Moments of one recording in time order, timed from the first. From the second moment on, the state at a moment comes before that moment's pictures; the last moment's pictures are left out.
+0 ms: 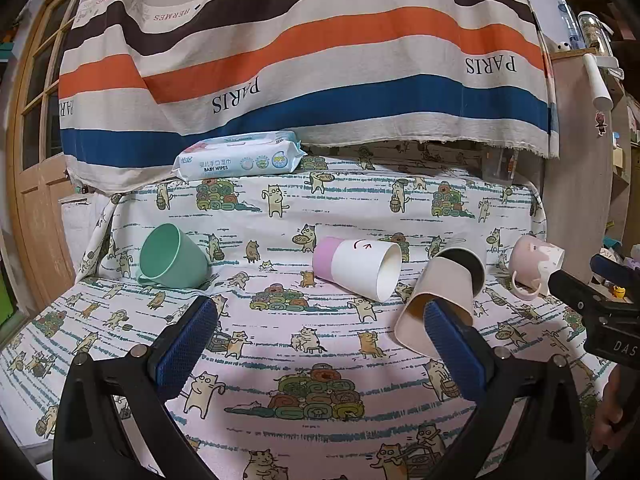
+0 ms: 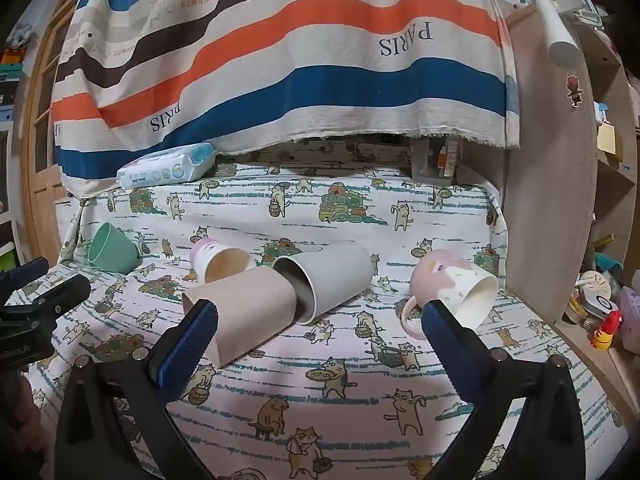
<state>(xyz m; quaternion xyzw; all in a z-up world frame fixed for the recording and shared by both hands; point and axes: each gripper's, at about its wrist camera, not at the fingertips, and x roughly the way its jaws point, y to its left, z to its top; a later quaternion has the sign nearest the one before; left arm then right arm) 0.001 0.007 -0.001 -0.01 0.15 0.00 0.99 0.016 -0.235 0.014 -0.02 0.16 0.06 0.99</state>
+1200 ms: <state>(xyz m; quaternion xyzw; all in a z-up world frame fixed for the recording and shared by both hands) 0.001 0.002 -0.001 0.00 0.15 0.00 0.99 0.029 -0.236 0.010 -0.02 0.19 0.05 0.98</state>
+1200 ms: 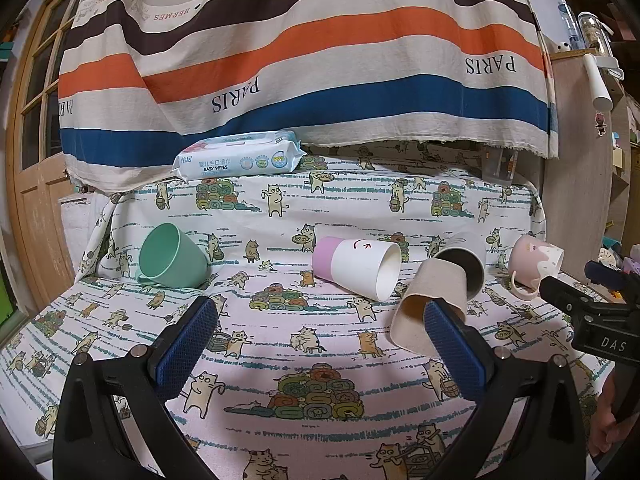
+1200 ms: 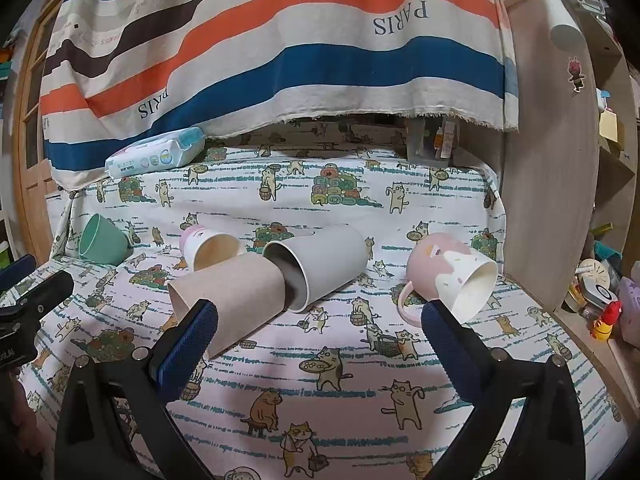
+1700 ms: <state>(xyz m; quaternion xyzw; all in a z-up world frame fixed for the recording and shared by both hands) 0.003 0.005 -0.003 -0.01 0.16 0.01 0.99 0.033 -0.235 0.007 -0.02 0.20 0.06 0.98</state>
